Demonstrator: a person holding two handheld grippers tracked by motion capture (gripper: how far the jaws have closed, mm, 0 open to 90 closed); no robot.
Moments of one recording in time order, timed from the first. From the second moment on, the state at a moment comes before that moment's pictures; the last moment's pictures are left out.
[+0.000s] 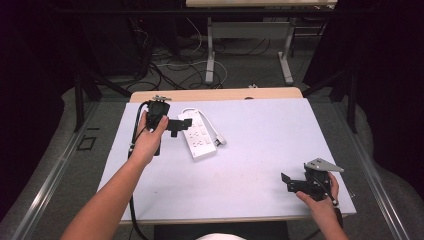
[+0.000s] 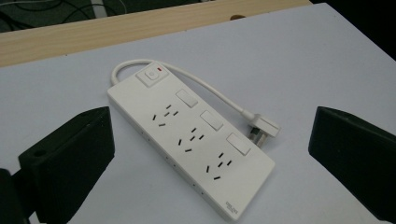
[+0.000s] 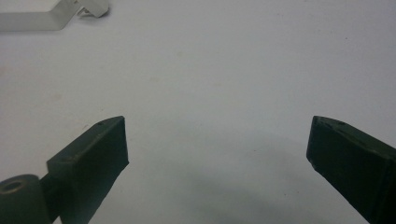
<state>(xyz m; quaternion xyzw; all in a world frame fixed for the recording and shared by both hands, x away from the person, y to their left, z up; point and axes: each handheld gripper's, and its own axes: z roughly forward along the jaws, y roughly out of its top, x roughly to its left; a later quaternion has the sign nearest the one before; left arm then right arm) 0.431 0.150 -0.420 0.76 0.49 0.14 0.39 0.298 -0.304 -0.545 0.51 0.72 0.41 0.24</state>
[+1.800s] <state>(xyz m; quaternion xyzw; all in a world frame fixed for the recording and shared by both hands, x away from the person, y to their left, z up) 0.320 0.253 -0.536 0.71 0.55 0.14 0.41 0.298 -0.302 -0.545 0.51 0.72 0.41 0.25</state>
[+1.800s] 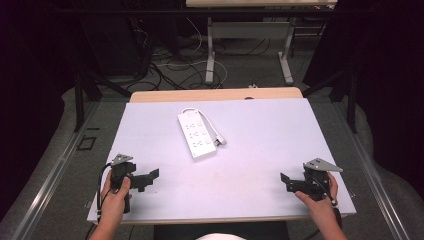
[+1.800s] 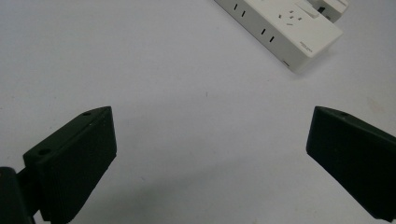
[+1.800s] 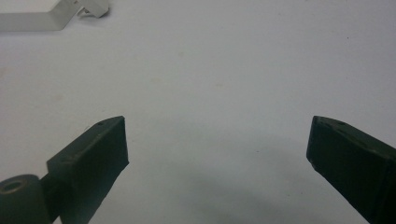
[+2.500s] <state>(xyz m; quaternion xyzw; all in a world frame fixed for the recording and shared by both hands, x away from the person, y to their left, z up) 0.318 0.271 -0.558 0.70 0.57 0.15 0.41 0.299 -0.302 -0.546 0.50 0.72 0.41 0.25</state>
